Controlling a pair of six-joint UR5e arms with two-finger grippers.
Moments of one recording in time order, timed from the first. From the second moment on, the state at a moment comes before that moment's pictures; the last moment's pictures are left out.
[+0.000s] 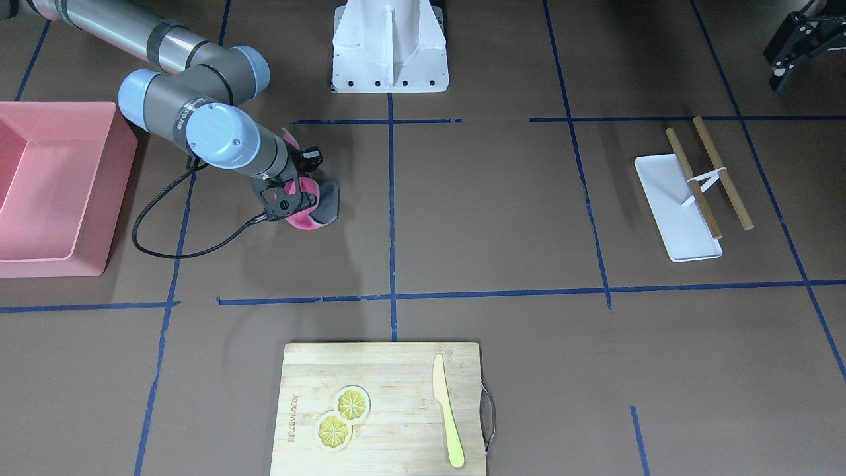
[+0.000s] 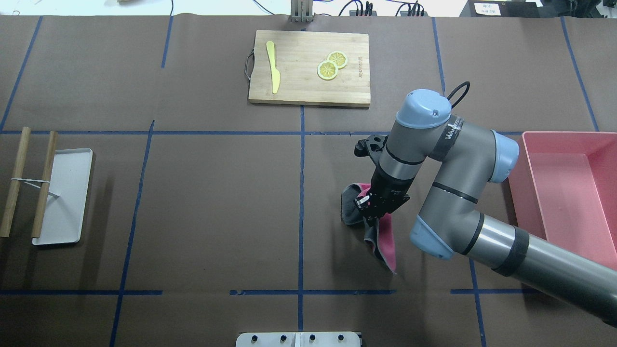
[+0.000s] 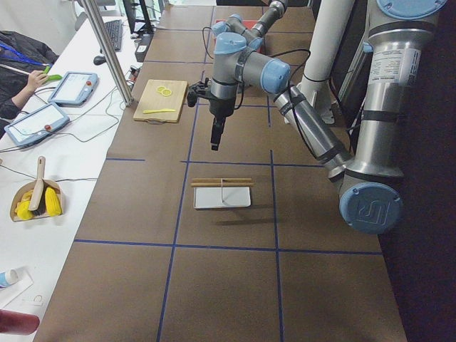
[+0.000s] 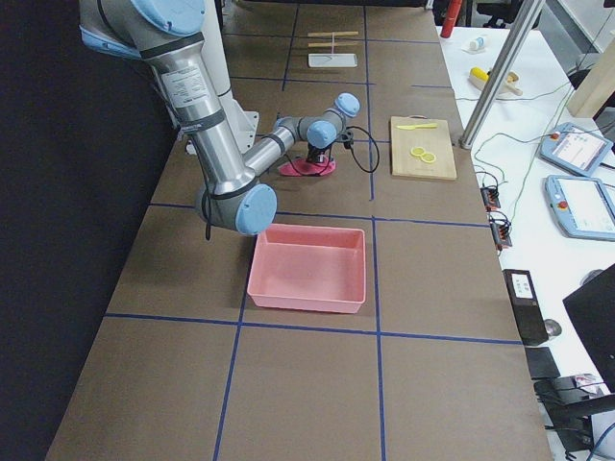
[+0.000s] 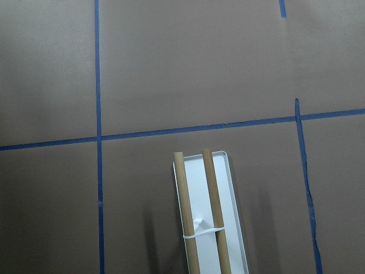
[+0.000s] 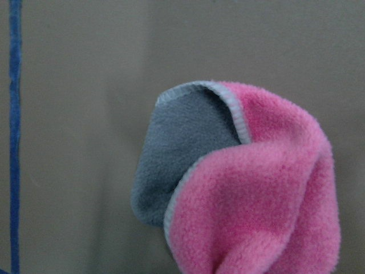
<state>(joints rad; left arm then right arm) -1.28 -1.62 -2.33 -1.09 -2.08 -0.35 0.60 -1.06 1.61 -1.48 2.40 0.78</state>
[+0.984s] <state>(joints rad) -1.53 -1.57 -1.92 -1.27 -2.24 0.10 0.55 -1.03 1.61 -1.41 2.32 0.90</state>
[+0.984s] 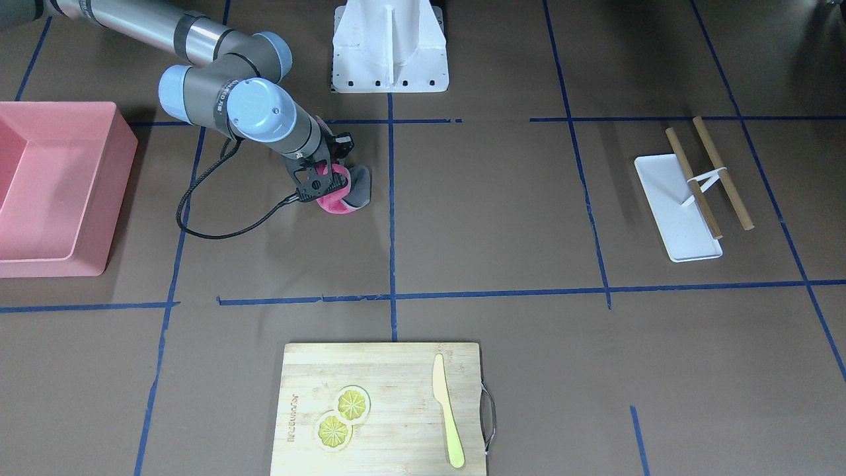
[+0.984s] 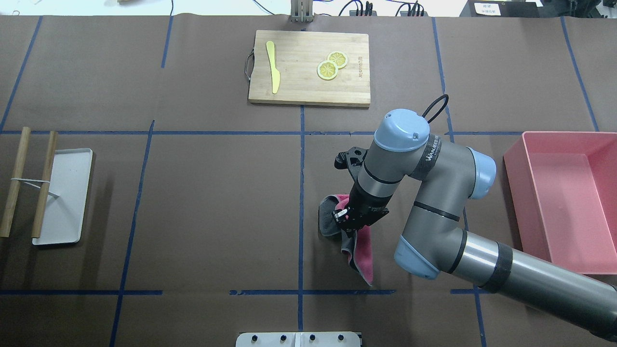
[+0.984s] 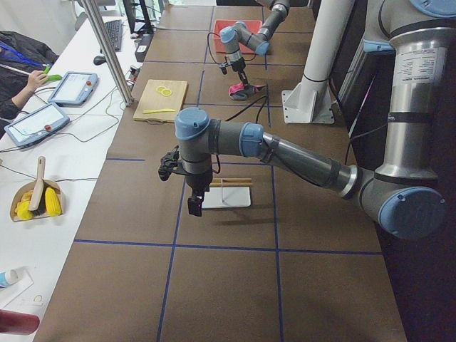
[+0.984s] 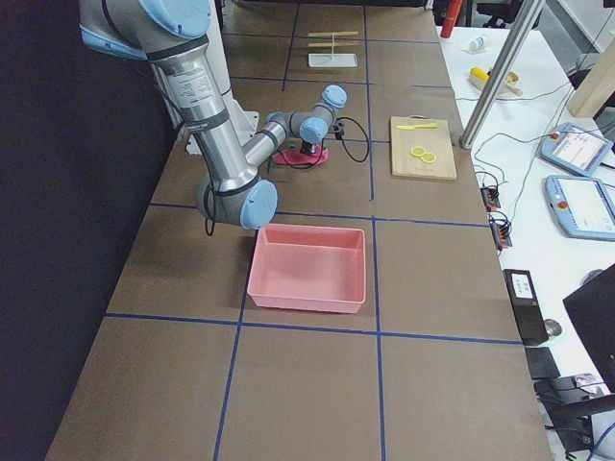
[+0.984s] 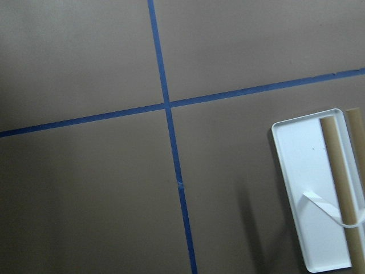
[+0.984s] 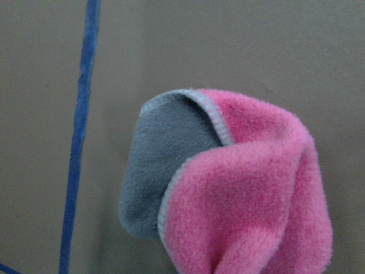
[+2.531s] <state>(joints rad) -1.53 -1.57 -1.89 -1.29 -2.25 0.10 0.79 -1.28 1.70 -1.41 2.40 0.90</state>
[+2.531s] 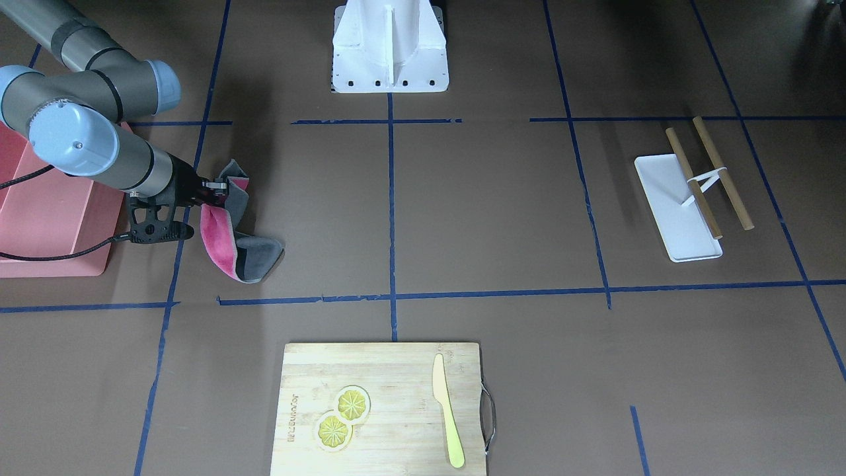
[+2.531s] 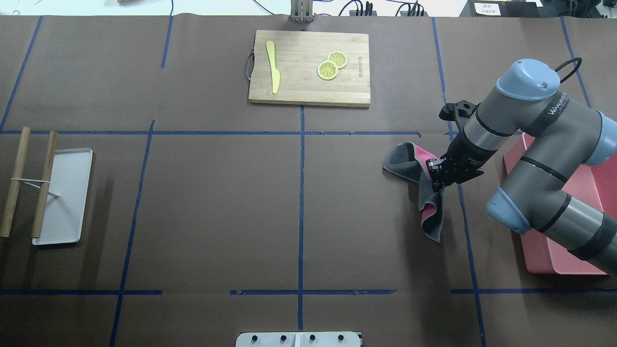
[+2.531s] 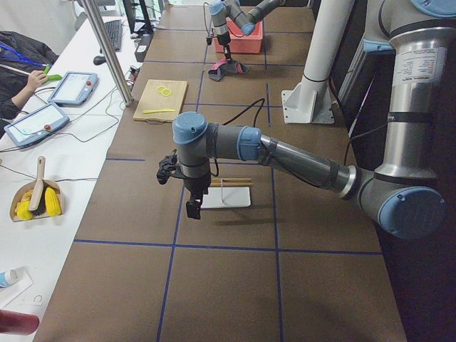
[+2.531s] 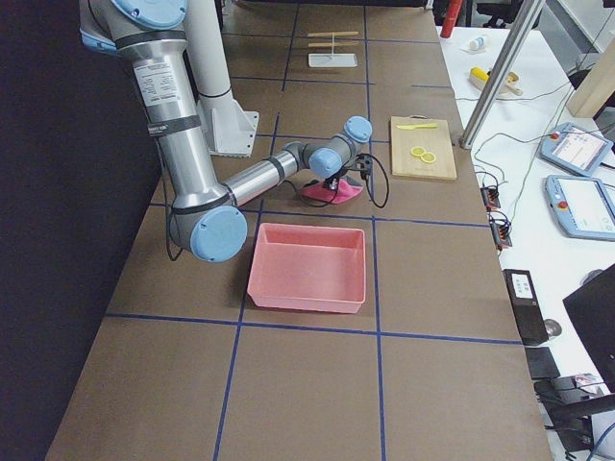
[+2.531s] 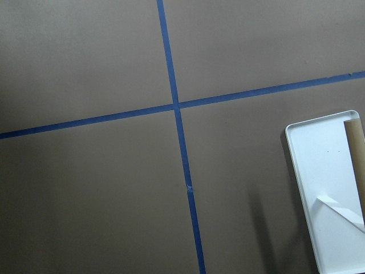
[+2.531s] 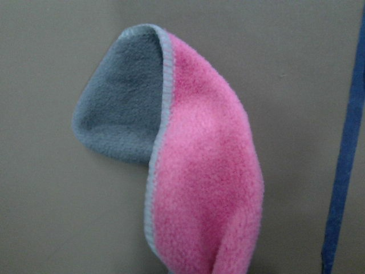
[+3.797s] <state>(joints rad) -1.54 -1.58 -1.82 -1.38 -2.25 0.10 0.54 -1.18 1.78 -1.41 2.37 1.16</state>
